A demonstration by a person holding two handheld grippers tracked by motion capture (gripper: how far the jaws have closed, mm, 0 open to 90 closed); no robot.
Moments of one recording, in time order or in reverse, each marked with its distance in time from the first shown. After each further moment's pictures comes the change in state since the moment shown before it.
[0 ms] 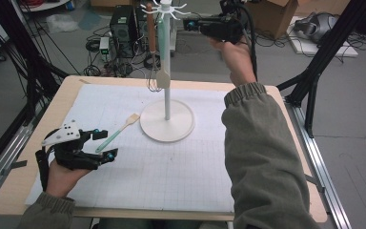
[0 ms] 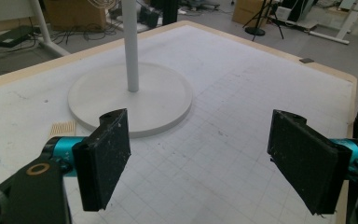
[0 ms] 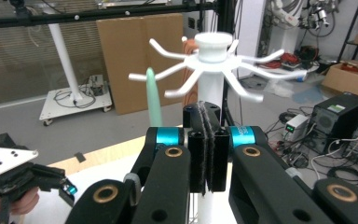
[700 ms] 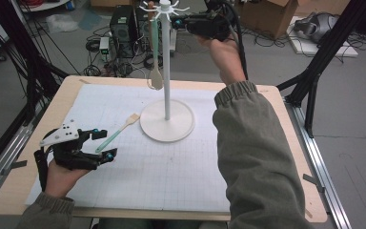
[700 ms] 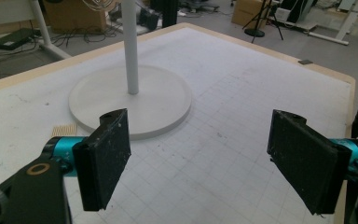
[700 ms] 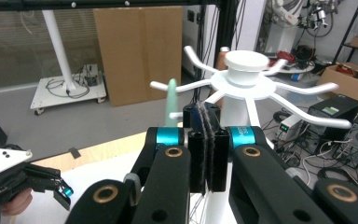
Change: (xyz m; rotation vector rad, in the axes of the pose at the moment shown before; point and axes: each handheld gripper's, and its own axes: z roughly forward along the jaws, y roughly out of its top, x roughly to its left) left arm -0.002 0.002 -0.002 -0.007 -0.001 0.003; right arm 0.023 0.014 0.020 0.042 -0.011 -0.054
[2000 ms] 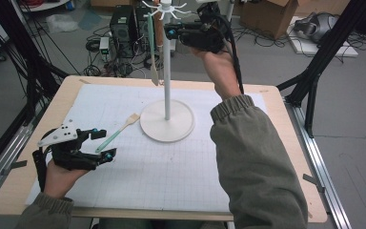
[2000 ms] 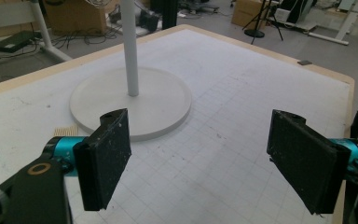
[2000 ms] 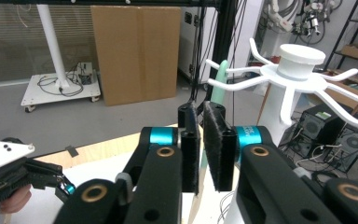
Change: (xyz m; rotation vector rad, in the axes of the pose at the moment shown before) left arm -0.001 0.002 -0.003 -0.004 -0.001 0.009; right arm 0.029 -0.011 -0.001 -0.020 -0.024 -0.033
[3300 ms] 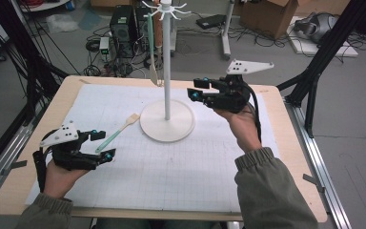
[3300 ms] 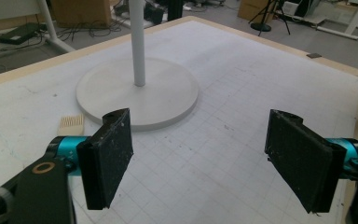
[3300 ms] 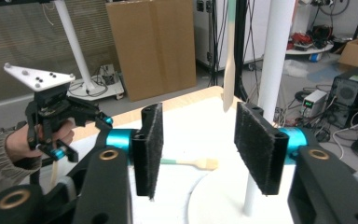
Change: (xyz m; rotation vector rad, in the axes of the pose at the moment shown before) left arm 0.004 -0.007 0.002 0.033 0.025 -0.005; right arm 0.016 -0.135 -0.047 -0.008 0.056 0.146
